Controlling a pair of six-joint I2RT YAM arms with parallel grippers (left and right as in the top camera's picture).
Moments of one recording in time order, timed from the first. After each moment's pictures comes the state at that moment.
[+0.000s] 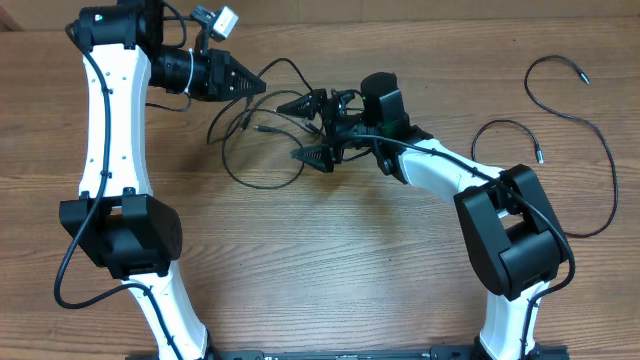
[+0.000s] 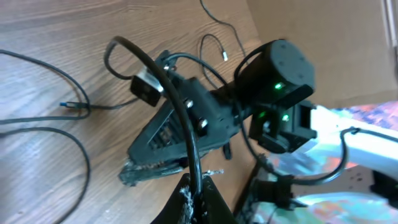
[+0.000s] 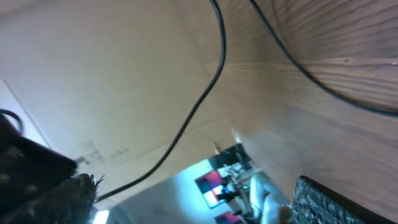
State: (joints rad) left arm 0.07 2.13 2.27 -1.60 1.03 0.39; right arm 0.44 2.04 1.25 0.39 -0.96 1.63
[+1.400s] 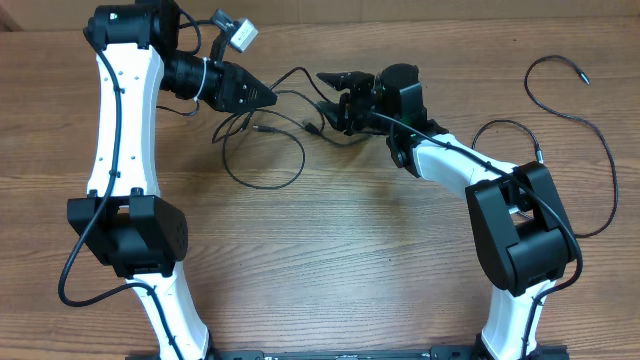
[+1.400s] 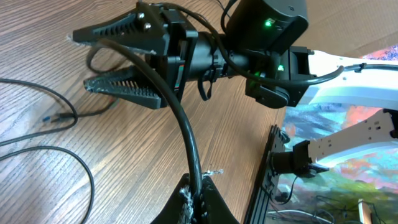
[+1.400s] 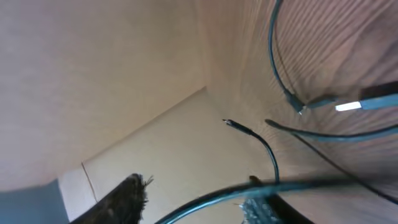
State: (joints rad) left arm 0.02 2.13 2.27 -1.69 1.02 0.66; right arm 0.37 2.04 1.25 0.45 -0.55 1.90
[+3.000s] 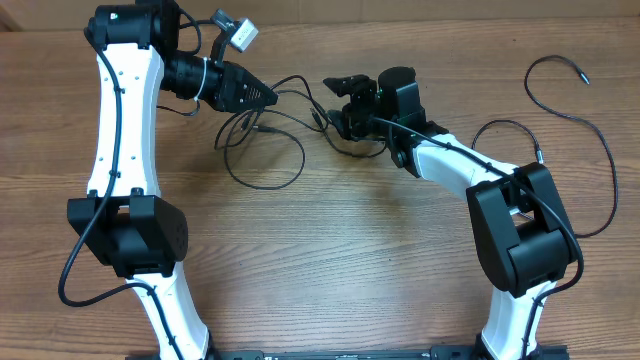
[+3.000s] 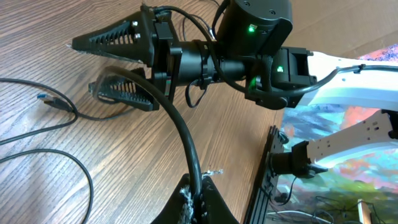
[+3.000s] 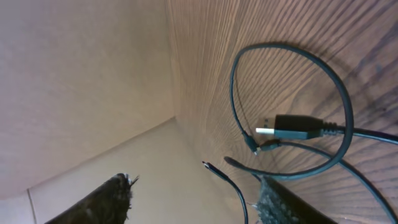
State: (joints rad) left arm 0.02 2.13 2.27 -1.69 1.03 0.66; right arm 0.38 2.04 1.25 0.31 -0.44 1.72
